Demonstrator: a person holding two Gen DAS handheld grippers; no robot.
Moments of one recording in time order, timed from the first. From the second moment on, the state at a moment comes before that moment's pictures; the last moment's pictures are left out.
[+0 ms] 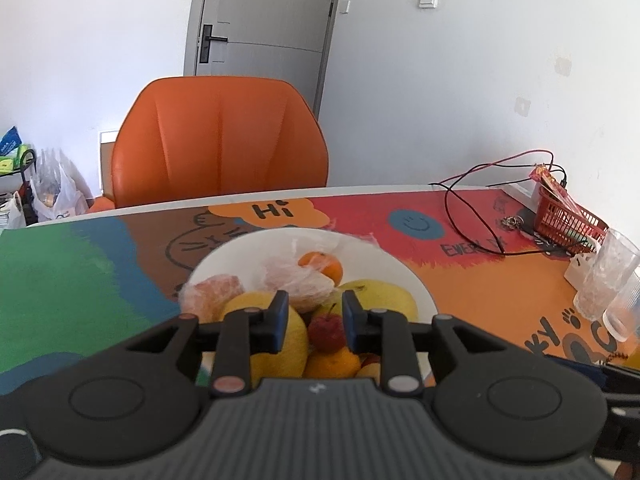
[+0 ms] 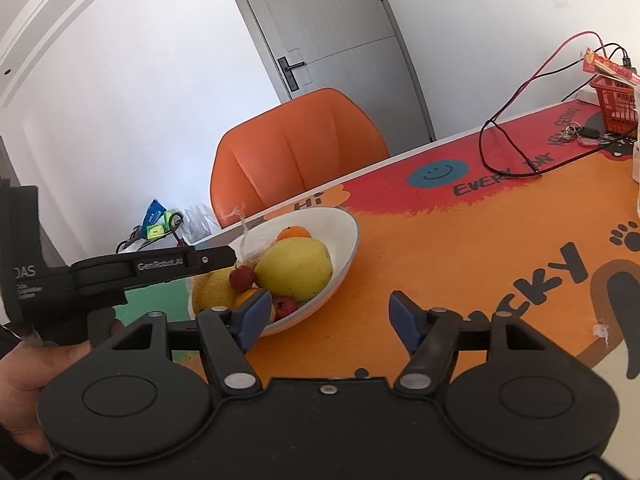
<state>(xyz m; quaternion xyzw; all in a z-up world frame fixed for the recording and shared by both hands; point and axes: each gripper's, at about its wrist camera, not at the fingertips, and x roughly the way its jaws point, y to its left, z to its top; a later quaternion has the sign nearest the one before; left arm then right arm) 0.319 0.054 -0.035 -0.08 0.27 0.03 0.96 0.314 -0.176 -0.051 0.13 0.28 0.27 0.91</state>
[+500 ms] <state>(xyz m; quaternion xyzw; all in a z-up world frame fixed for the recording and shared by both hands) 0.267 0.068 -0.015 -0.12 0.26 0.03 0.96 0.297 -0.169 -0.034 0.12 0.27 0.28 0.92</state>
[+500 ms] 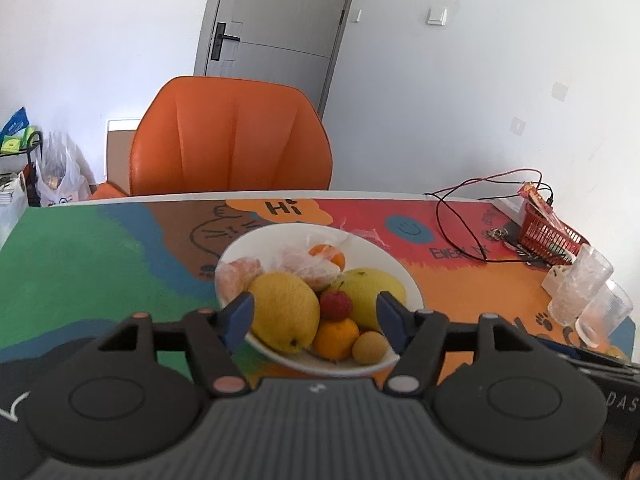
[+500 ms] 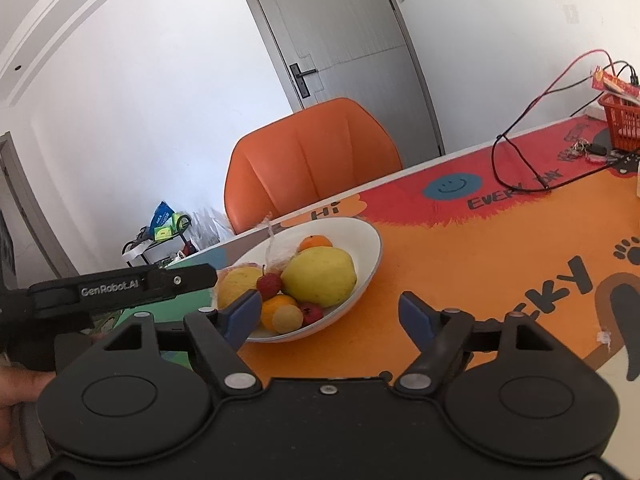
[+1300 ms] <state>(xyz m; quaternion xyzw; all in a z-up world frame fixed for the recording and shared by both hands) 0.178 0.070 0.011 -0.13 0.22 0.02 0.97 0.240 -0.179 -0.005 0.11 0.24 0.26 0.93</state>
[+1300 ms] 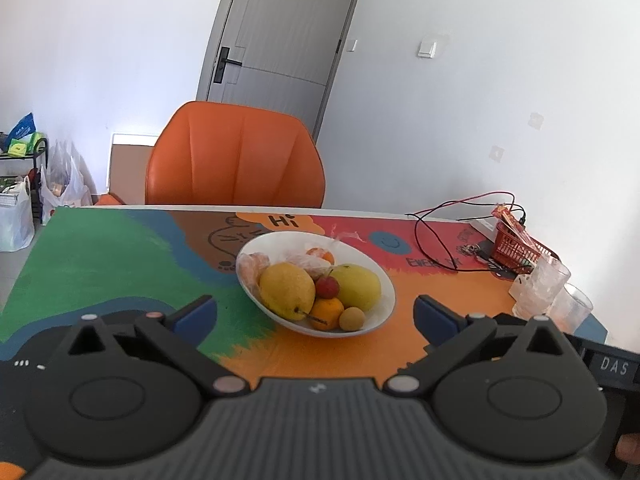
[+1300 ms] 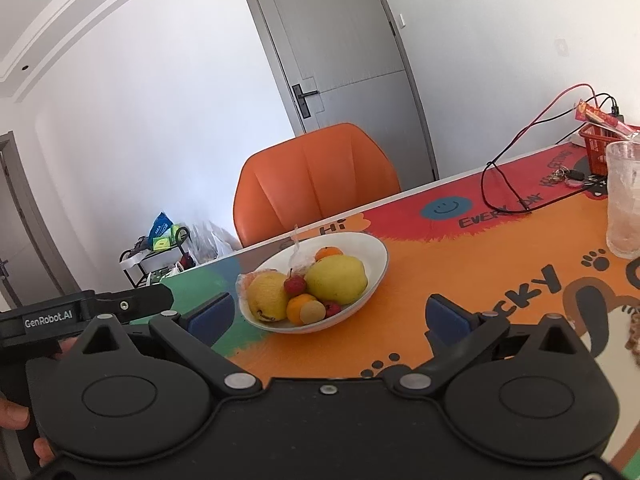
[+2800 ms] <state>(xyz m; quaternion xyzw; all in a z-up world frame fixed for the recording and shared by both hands) 0.050 0.027 0.047 -0.07 0.27 0.03 0.96 0.116 -0.223 0.048 0.06 0.25 0.28 0.92</state>
